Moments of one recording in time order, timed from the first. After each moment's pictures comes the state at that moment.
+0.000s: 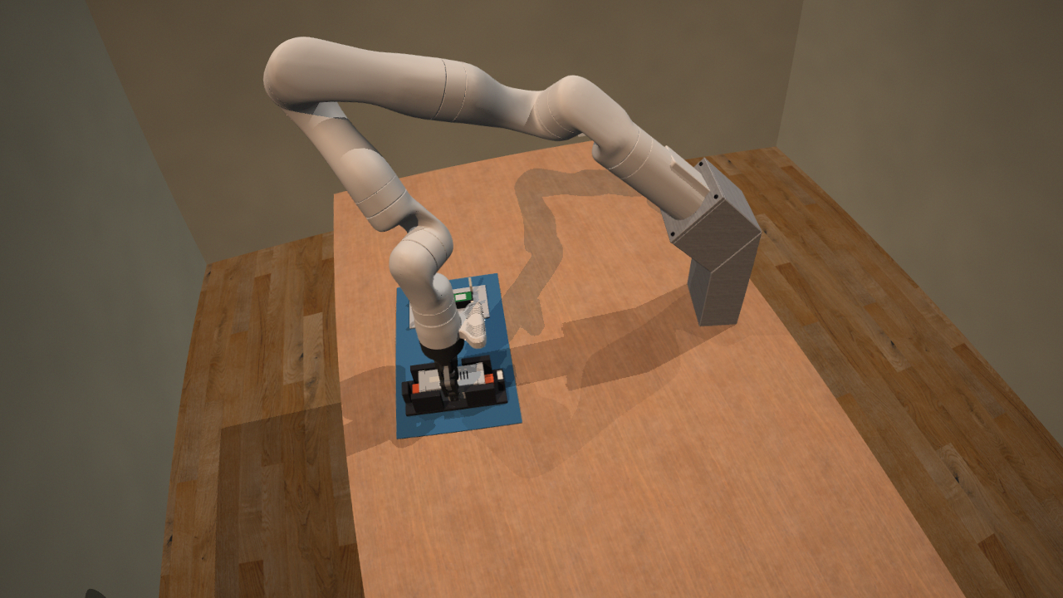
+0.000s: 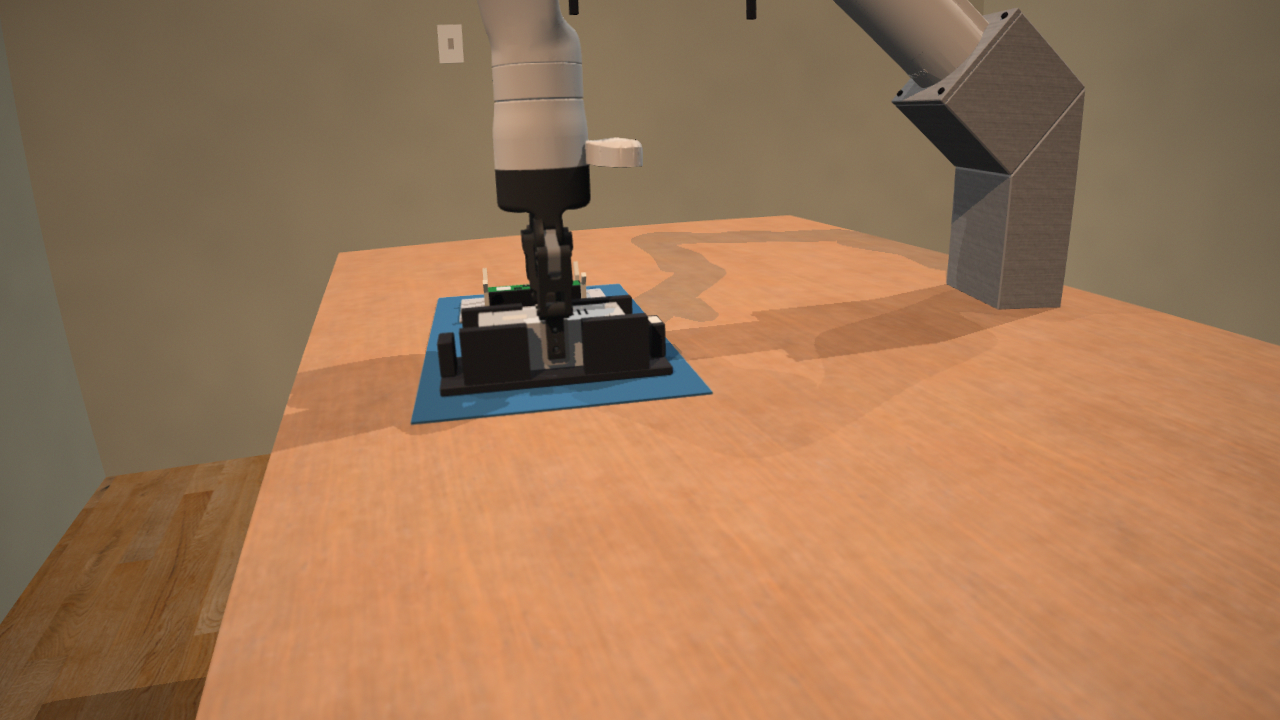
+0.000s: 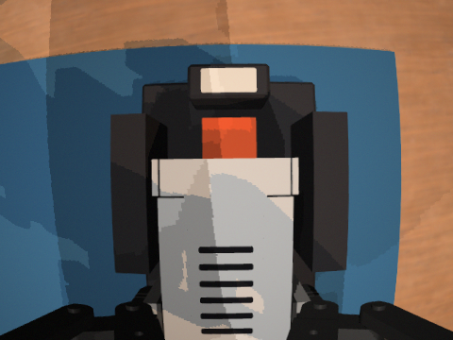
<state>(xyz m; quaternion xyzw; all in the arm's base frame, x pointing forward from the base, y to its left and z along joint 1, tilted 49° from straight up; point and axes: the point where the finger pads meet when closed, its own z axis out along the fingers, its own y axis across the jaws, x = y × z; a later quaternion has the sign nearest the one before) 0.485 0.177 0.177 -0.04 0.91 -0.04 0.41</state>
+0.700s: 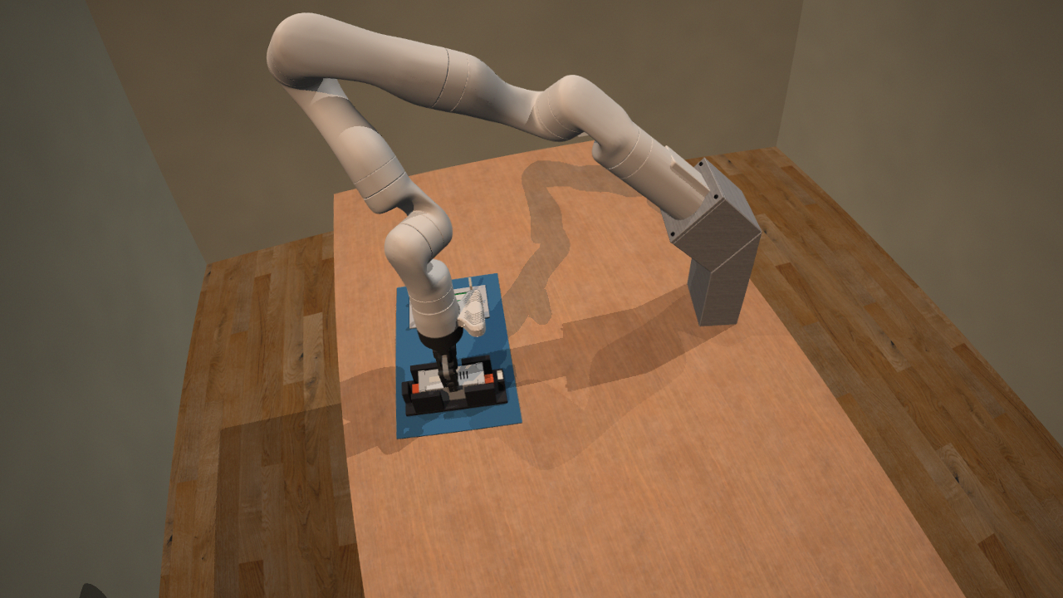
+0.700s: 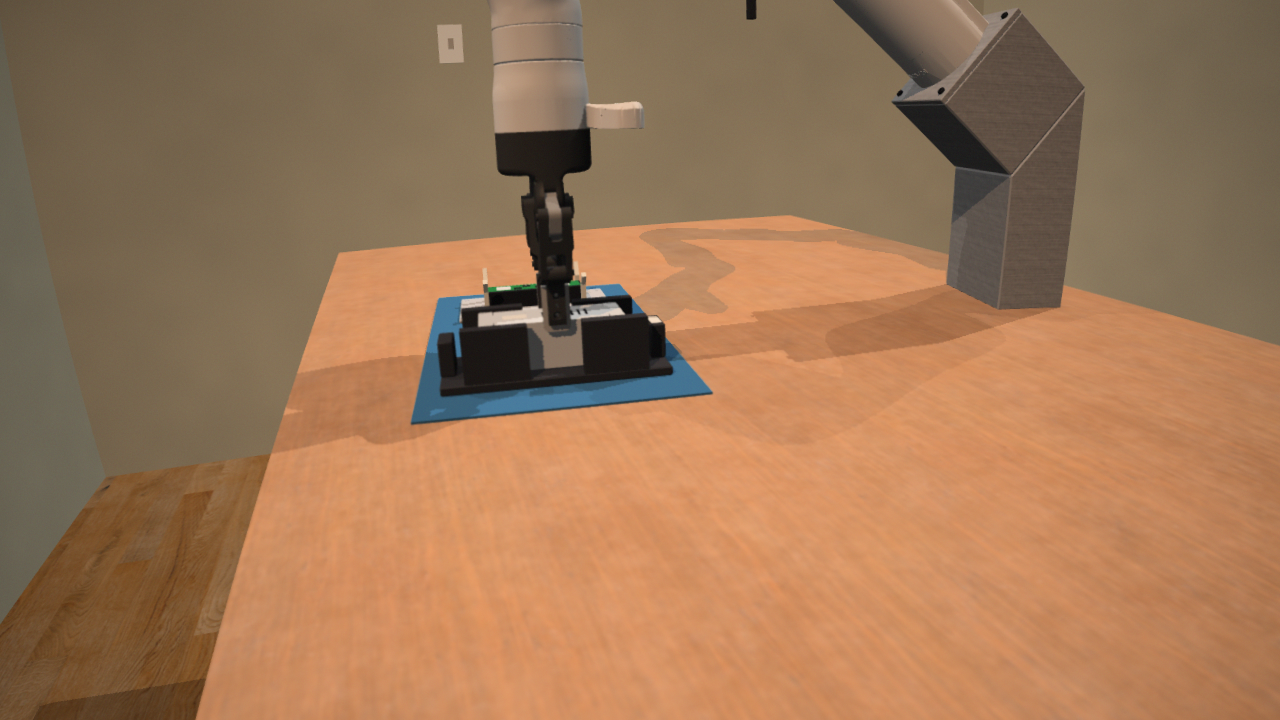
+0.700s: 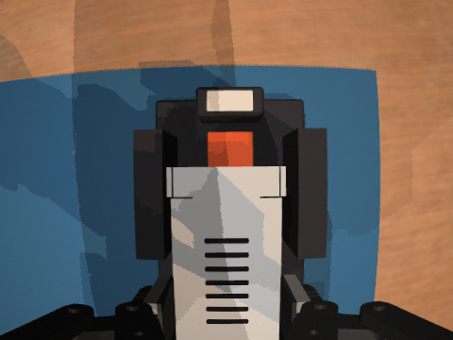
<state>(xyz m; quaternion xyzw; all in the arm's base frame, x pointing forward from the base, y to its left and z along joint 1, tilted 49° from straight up) 0.462 0.177 0.193 -0.04 0.91 -0.04 0.41</state>
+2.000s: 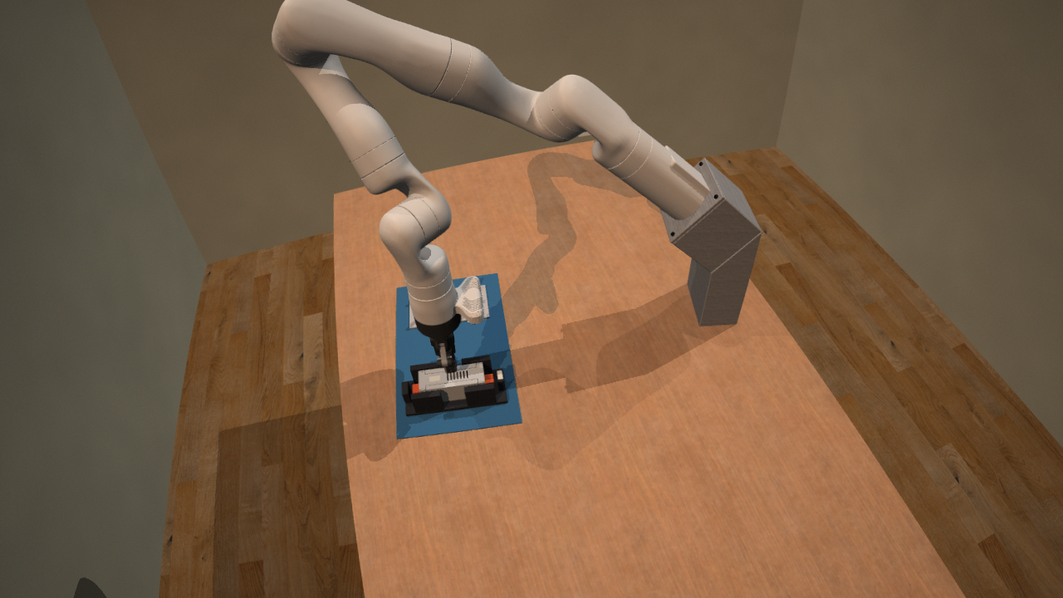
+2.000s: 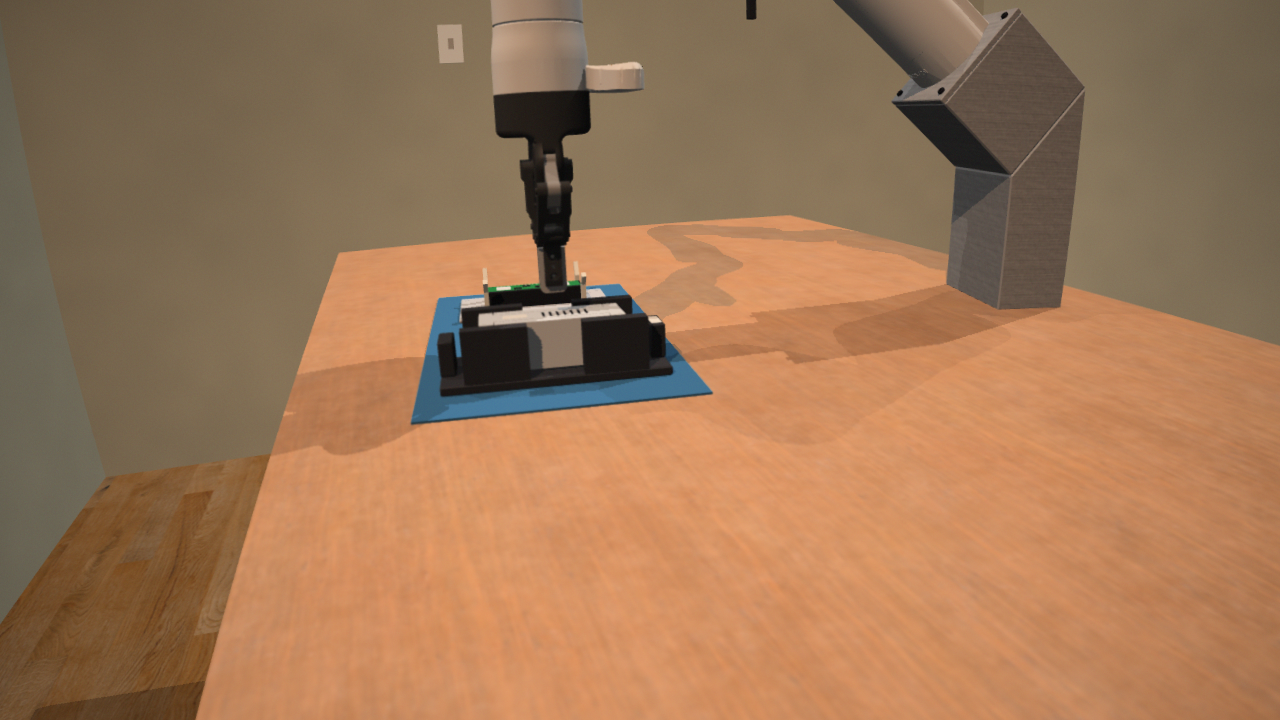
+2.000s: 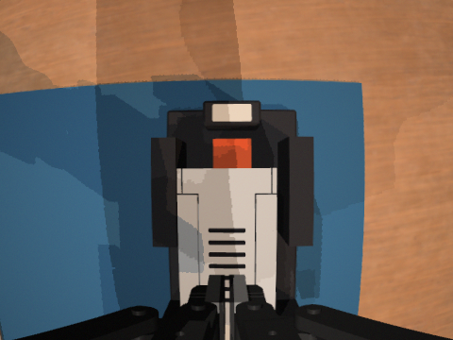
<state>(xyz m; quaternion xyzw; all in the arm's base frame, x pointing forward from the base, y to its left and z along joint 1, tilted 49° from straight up) 0.439 0.178 0.211 -0.04 0.91 -0.04 0.41</state>
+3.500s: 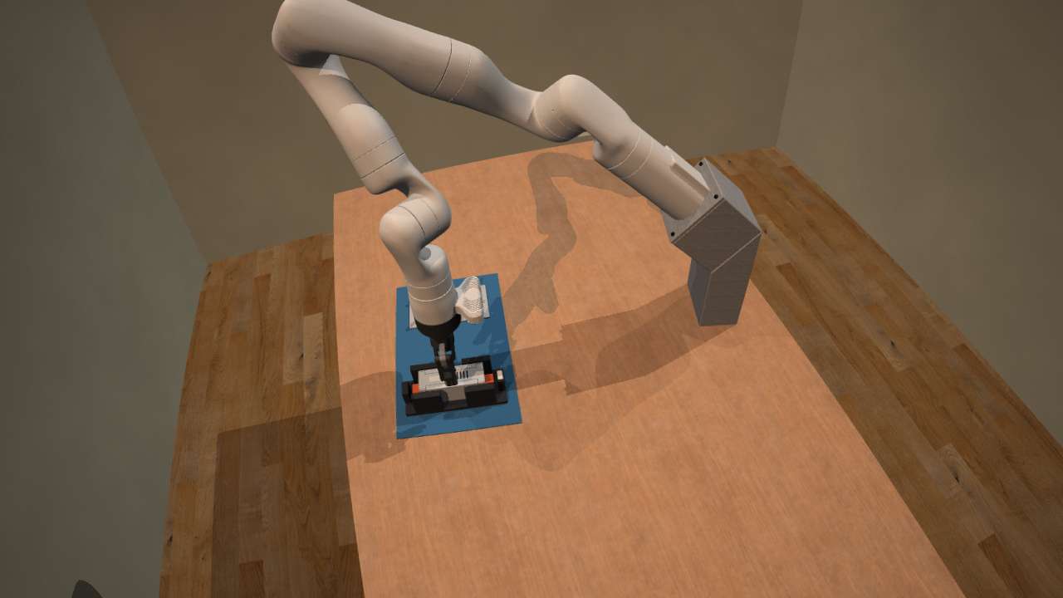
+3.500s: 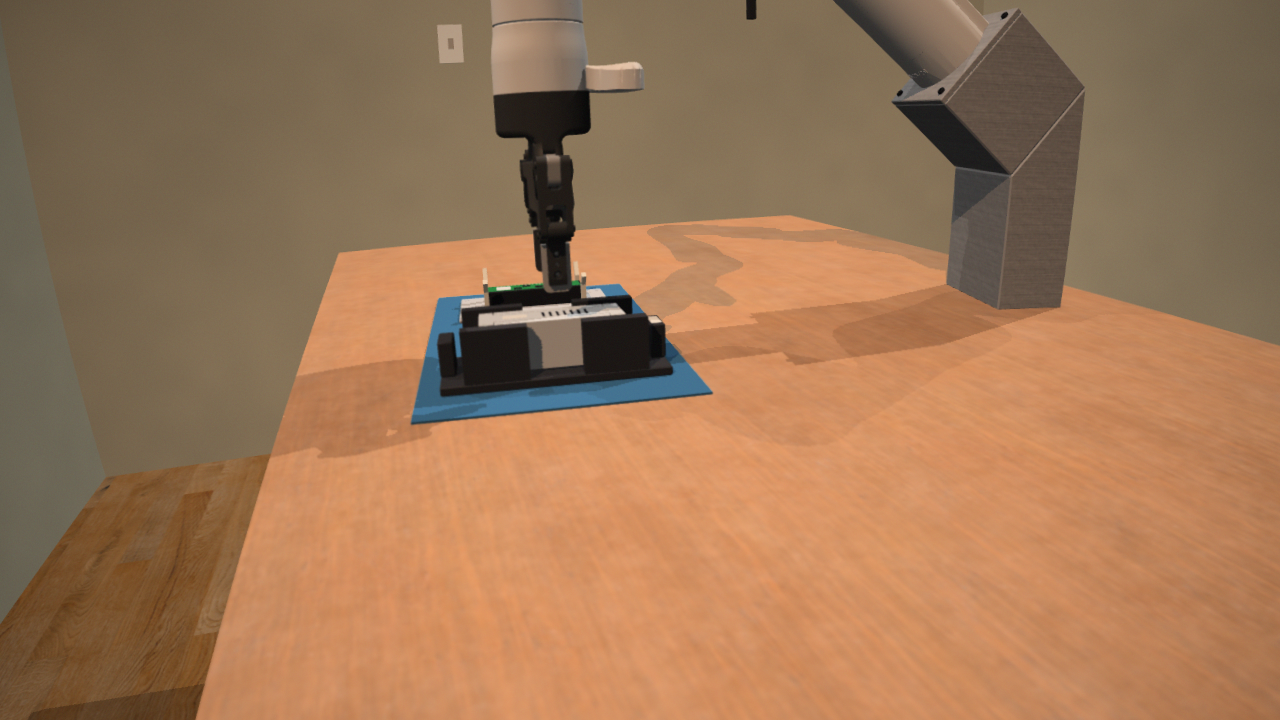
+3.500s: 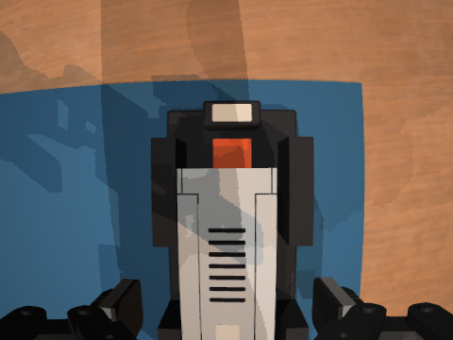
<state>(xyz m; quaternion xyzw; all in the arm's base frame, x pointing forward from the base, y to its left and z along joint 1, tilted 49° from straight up) 0.439 0.178 0.211 -0.04 0.91 -0.04 0.41</state>
